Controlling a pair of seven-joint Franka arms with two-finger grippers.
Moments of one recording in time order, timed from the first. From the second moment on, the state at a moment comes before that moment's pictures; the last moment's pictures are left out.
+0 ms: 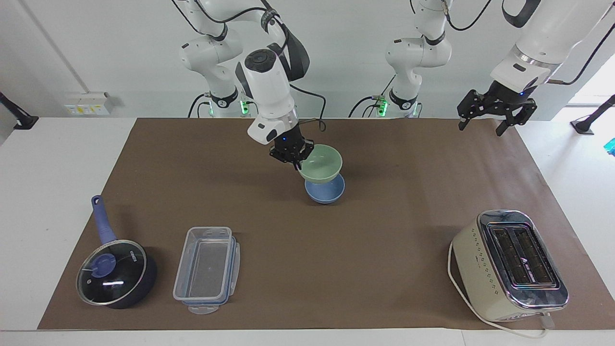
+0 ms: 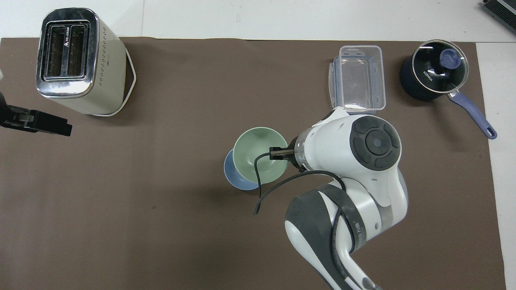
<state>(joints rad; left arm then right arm) -0.07 0.01 -0.02 -1.50 -0.06 1.54 0.12 0.64 0.20 -0.07 -1.89 0.18 2.25 0.45</state>
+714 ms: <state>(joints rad) -0.07 0.01 -0.02 -1.50 -0.06 1.54 0.12 0.64 0.21 -0.08 -1.99 0.18 2.30 0.43</state>
